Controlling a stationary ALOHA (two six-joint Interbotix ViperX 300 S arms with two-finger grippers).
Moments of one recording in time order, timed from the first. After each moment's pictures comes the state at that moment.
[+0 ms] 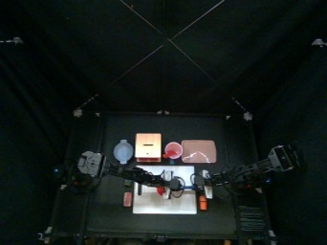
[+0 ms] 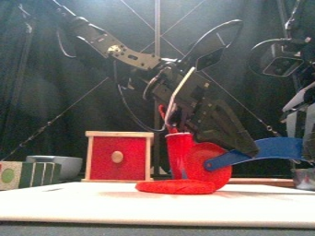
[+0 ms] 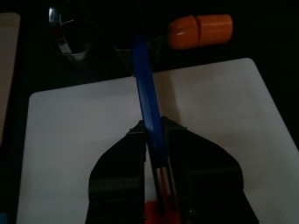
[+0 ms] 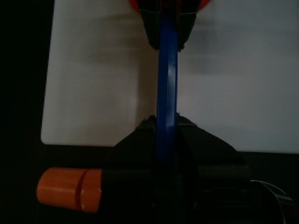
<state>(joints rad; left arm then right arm) -0.11 0.48 0.28 -0.35 -0.09 0.39 0.26 -0.38 1.20 0.18 0.00 0.02</state>
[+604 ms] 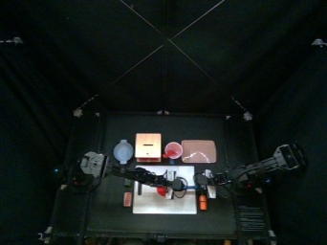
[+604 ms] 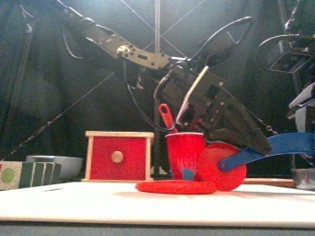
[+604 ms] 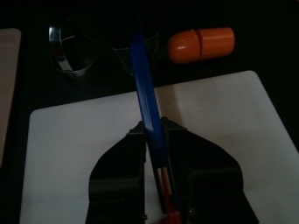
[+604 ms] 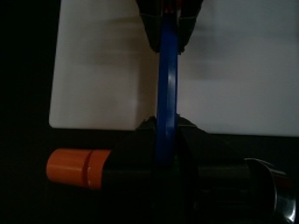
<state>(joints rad) -0.10 0.47 0.23 -0.32 -0.08 0.39 0.27 -0.50 1.21 0.18 0.09 0.03</state>
